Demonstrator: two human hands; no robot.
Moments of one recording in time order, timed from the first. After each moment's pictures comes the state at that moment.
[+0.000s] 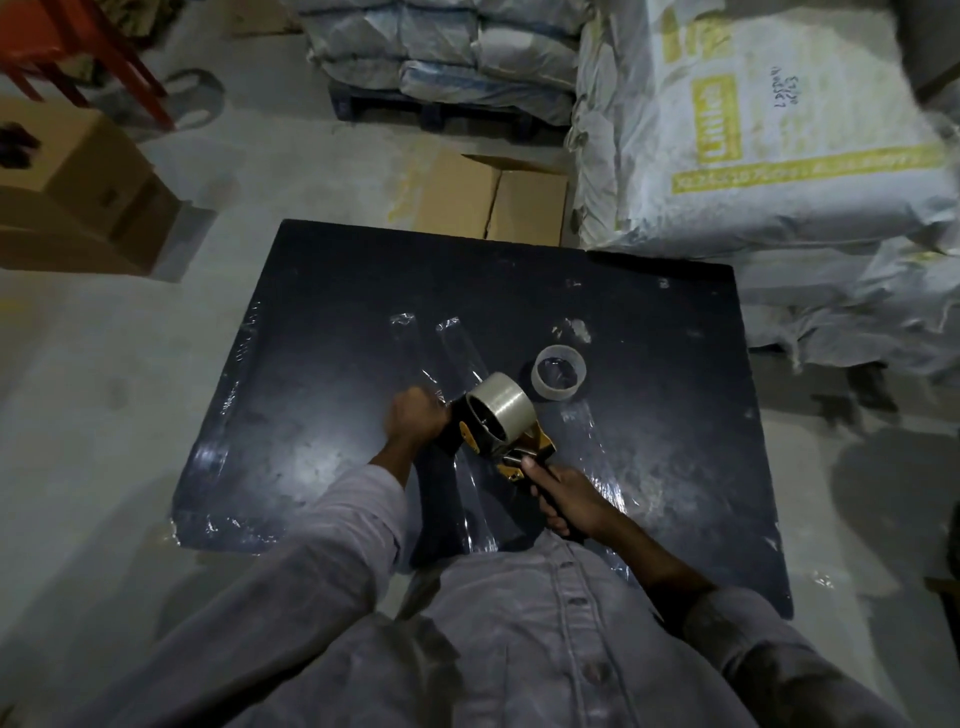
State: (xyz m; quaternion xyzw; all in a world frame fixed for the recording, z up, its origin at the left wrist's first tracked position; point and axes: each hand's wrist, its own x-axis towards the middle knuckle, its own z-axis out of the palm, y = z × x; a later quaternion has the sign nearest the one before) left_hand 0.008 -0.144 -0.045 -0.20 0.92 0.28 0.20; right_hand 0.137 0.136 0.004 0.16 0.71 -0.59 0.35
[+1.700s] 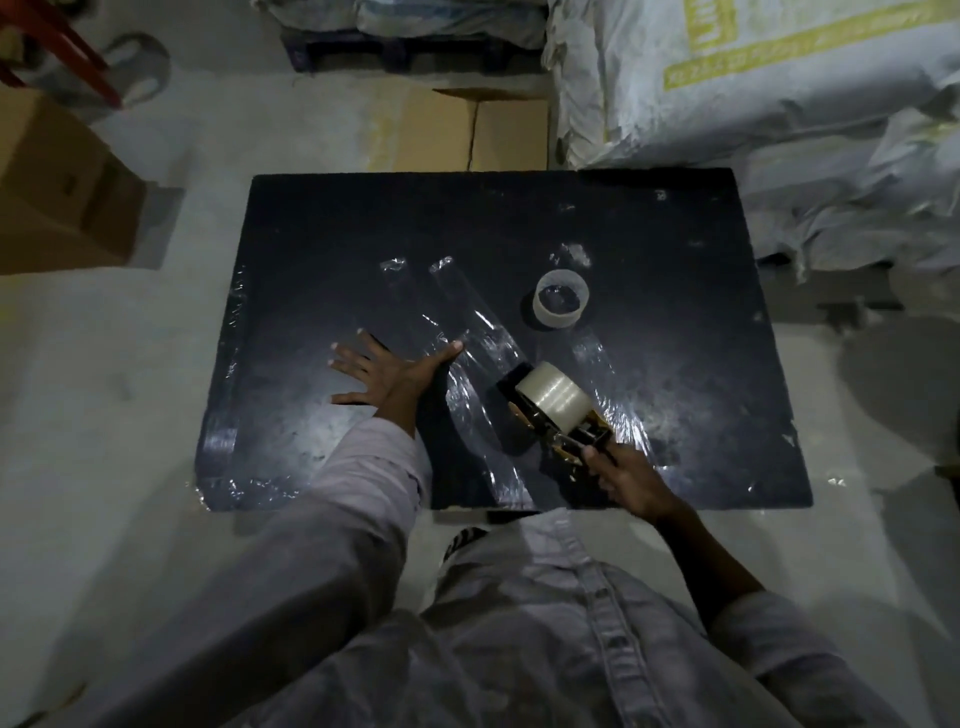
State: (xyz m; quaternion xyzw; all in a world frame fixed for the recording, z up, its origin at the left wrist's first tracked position) left_hand 0.026 -0.161 -0.042 -0.34 0.88 0.26 0.23; right_hand 0.236 0.181 -0.042 0.19 0.76 -0.58 0.23
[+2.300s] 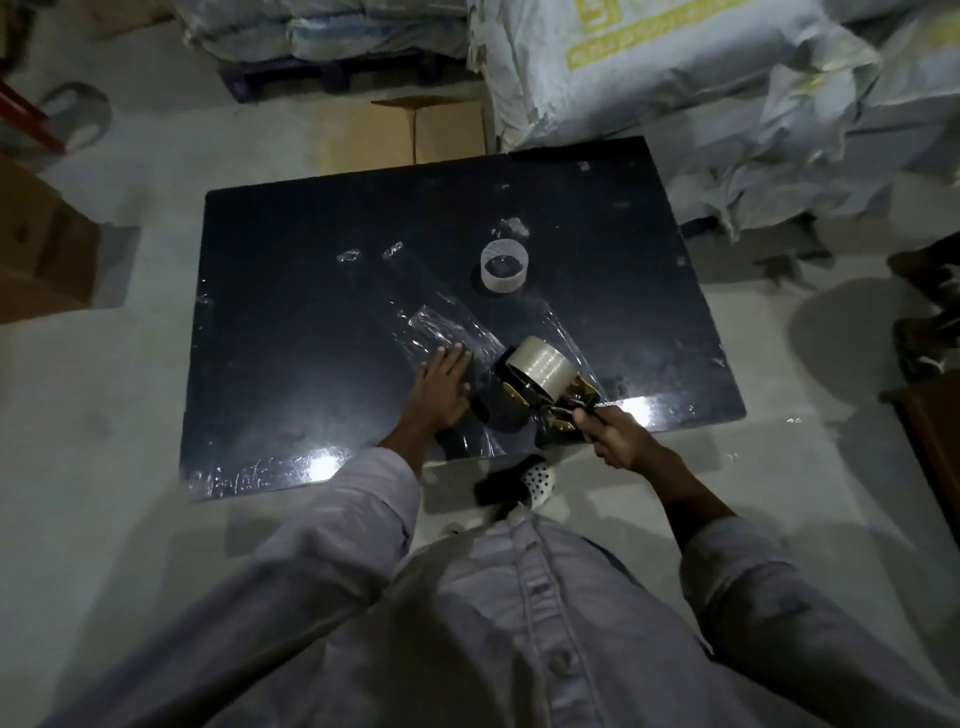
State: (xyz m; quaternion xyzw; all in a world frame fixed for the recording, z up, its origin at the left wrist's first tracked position) left_hand 0.120 -0.104 -0.076 0.23 0.94 0.15 0.21; right_hand 0.285 0.214 -0.023 0.22 0.76 -0.57 0.23
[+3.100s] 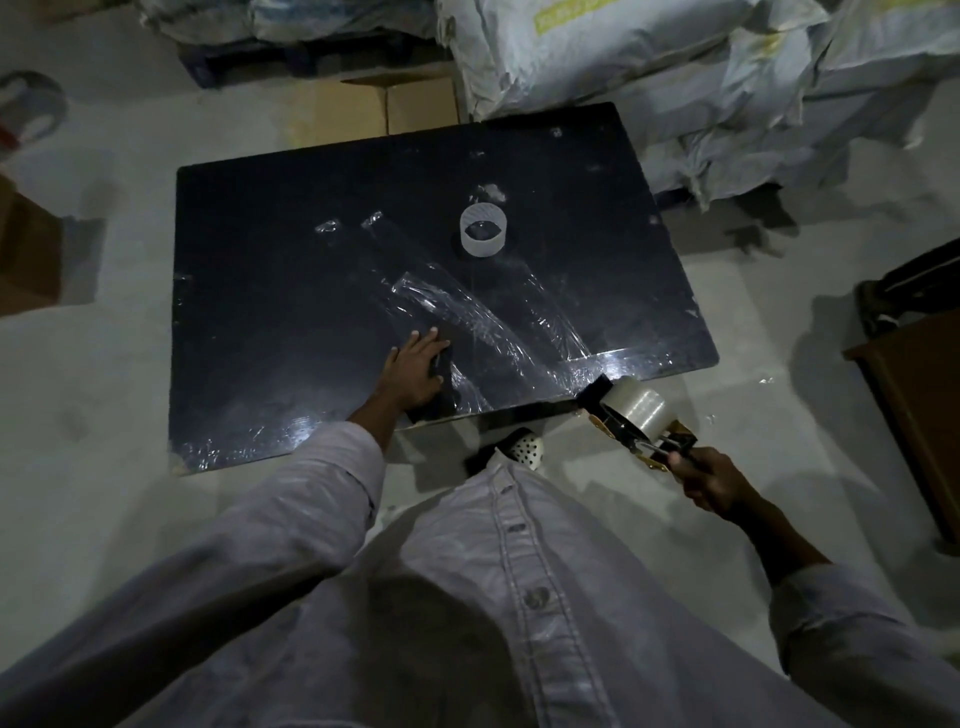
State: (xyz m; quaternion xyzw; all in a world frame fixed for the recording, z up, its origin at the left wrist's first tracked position) left_hand 0.134 -0.136 -0.073 0.22 0.93 0.17 0.26; right_hand 0.473 0.297 -0.006 0.34 0.74 -0.56 0.17
